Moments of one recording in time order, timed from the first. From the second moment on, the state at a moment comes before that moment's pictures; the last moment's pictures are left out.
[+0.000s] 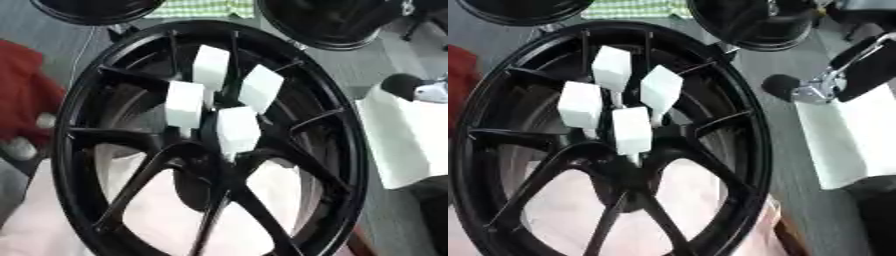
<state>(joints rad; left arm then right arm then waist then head) -0.33 0.34 0.07 -1.95 0.22 -0.01 0.12 -0.57 -1.32 0.09 -1.99 -0.07 -0.47 0.48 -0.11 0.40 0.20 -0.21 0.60</state>
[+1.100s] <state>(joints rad) -0.35 0.33 0.07 -1.95 0.23 -0.01 0.12 -0.71 -1.20 0.19 -1.99 -0.05 -0.36 0.61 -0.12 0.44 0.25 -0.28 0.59</state>
